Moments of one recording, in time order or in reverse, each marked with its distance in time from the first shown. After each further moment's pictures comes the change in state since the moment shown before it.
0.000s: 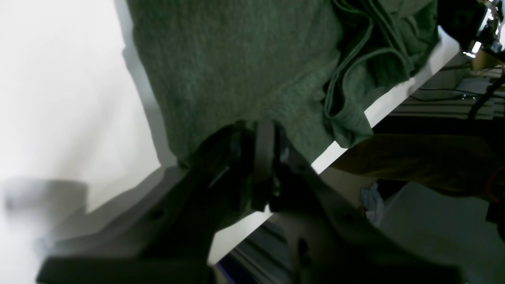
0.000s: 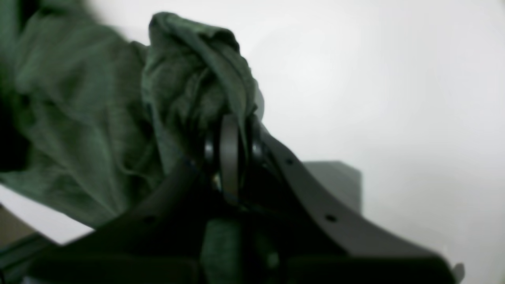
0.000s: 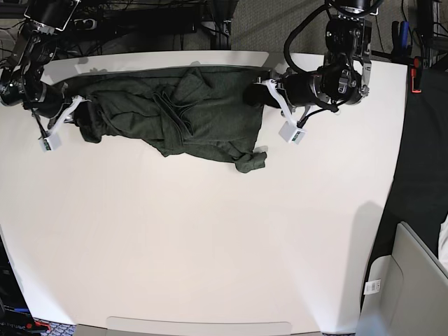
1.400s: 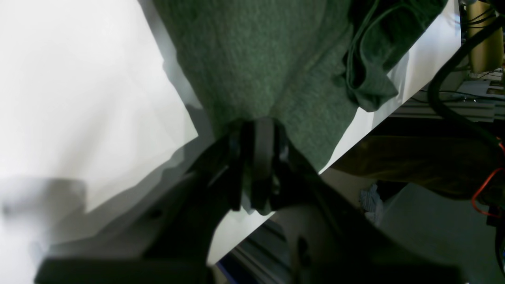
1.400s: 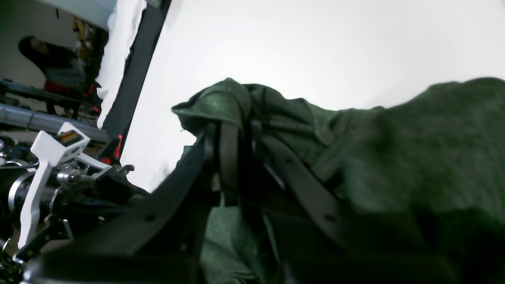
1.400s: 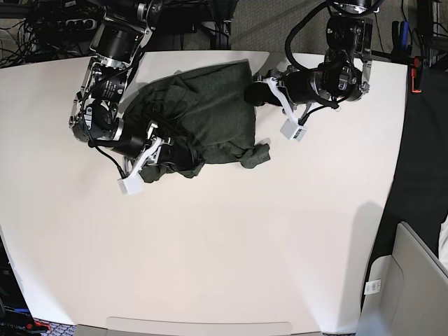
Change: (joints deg) left arm 1.0 -0.5 0.0 0.0 0.1 0.0 -1.8; right arm 13.3 -23.3 -9.4 -5.0 13.4 -0.7 -4.7
